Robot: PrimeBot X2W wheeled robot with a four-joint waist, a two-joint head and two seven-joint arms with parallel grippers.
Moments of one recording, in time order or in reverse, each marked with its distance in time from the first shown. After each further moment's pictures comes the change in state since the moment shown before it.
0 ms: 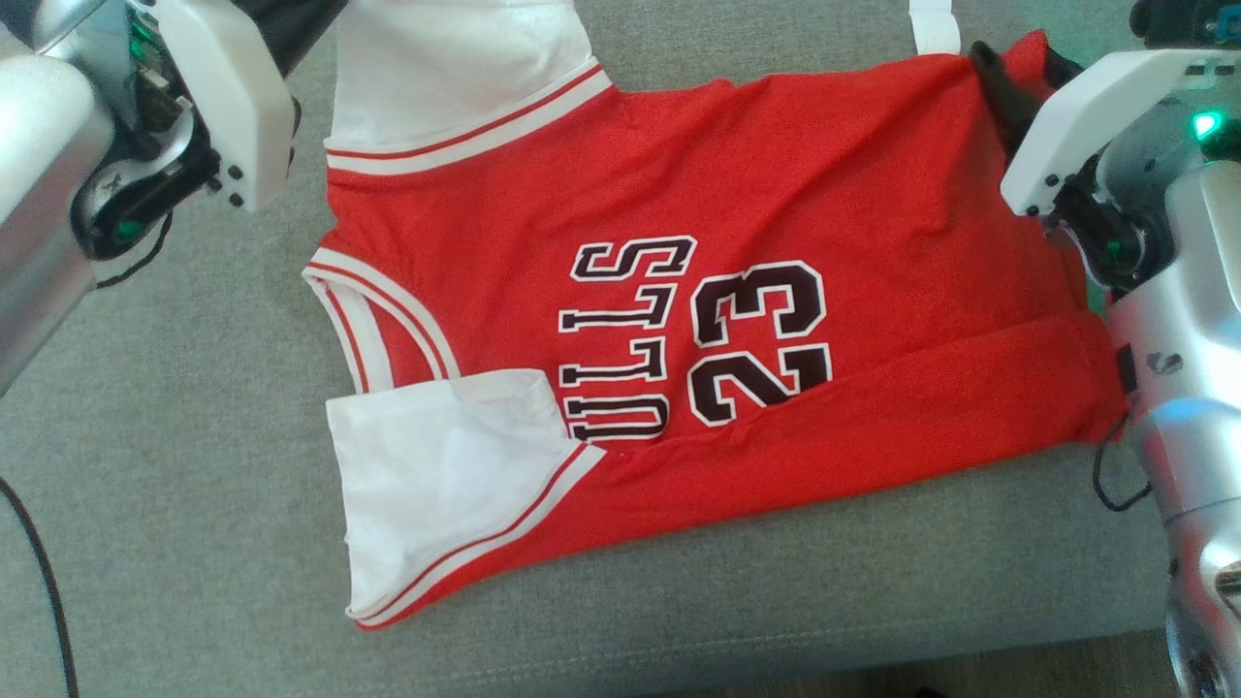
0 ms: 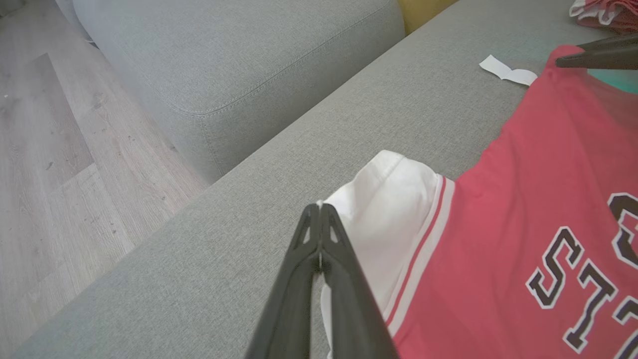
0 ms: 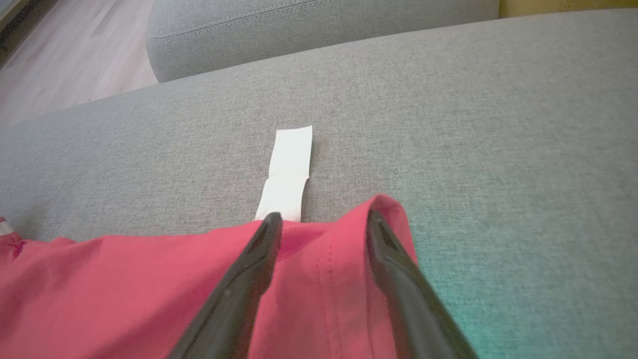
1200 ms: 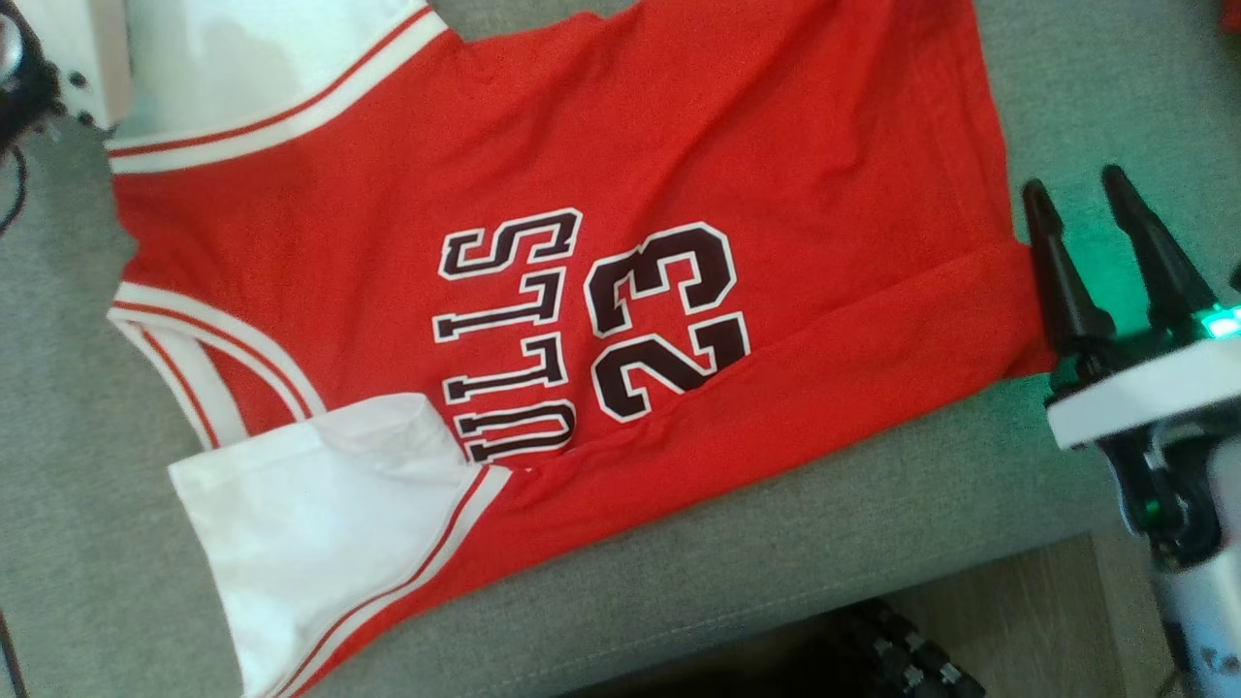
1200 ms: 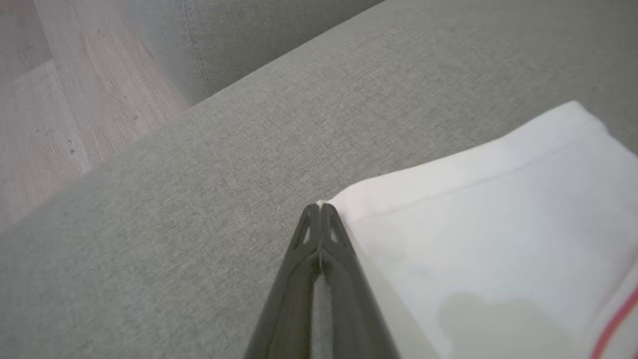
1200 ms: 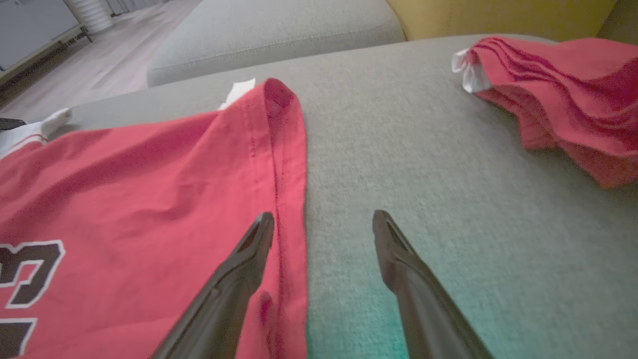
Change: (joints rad) left arm -0.006 0.002 0.198 0.235 0.033 0.000 0.181; right arm 0.632 -0.099 -0.053 -0.720 0.060 0.000 -0.333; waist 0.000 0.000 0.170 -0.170
